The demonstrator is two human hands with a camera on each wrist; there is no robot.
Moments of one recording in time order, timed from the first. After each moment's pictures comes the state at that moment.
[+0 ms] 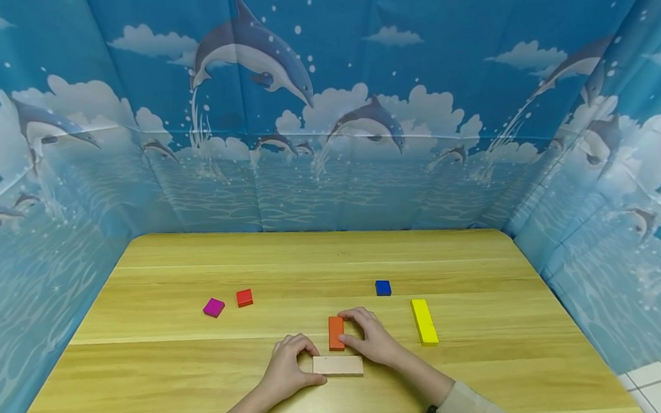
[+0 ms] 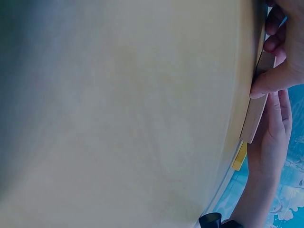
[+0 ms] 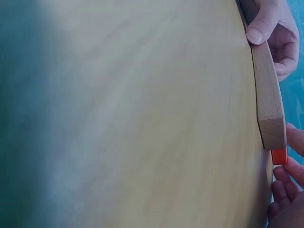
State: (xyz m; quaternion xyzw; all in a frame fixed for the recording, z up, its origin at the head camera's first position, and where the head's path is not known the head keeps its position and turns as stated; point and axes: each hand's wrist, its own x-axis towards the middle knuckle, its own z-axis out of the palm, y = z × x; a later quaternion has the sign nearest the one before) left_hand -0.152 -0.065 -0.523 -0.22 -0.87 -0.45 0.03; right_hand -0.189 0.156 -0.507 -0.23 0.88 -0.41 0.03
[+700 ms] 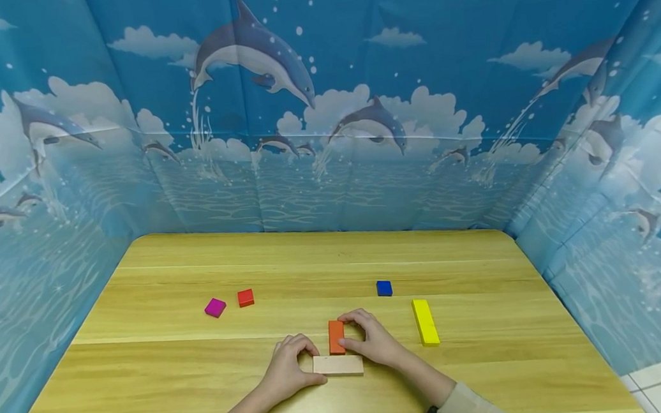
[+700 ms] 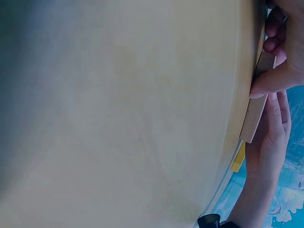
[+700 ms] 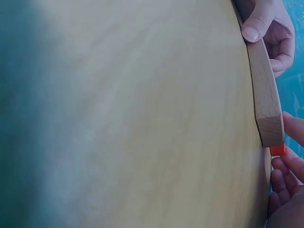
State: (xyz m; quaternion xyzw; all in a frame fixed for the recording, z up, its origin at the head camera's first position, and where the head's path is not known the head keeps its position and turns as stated) left_hand -0.154 -0.067 -0.521 -0.21 -0.86 -0.46 0.02; right_hand -0.190 0.155 -0.503 -0.24 0.87 -0.44 0.06
